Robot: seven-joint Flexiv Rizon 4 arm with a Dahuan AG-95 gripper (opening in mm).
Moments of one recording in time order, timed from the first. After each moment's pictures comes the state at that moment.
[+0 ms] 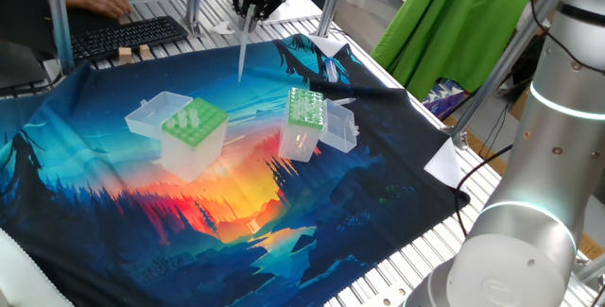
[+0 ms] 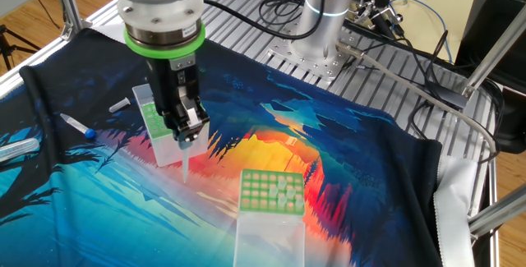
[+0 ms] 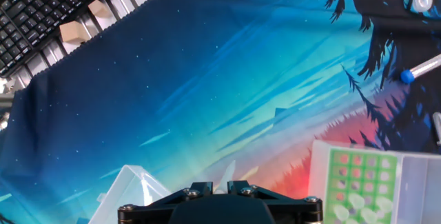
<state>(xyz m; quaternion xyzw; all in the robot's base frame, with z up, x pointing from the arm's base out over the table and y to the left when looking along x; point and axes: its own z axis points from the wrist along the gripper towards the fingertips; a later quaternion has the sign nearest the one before) 0.669 0.006 0.285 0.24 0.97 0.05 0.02</state>
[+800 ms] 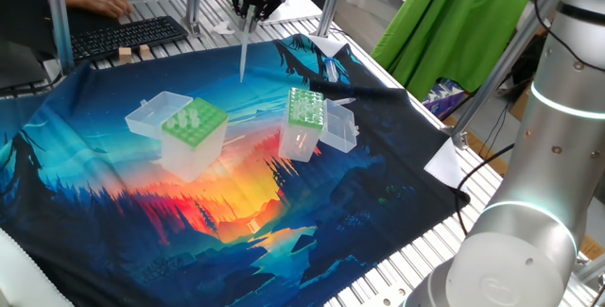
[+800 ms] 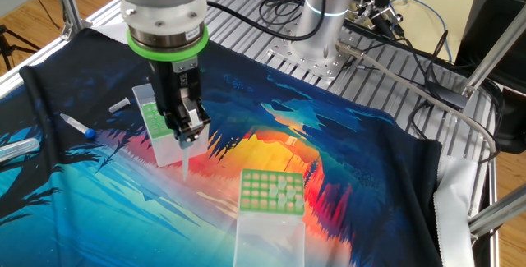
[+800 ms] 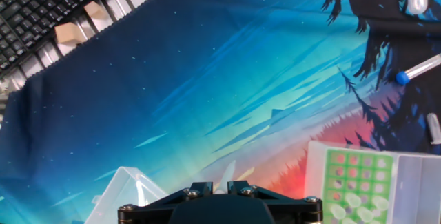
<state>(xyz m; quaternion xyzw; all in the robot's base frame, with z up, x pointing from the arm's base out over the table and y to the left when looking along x) 0.670 0.007 0.286 0.25 0.97 0.04 0.01</state>
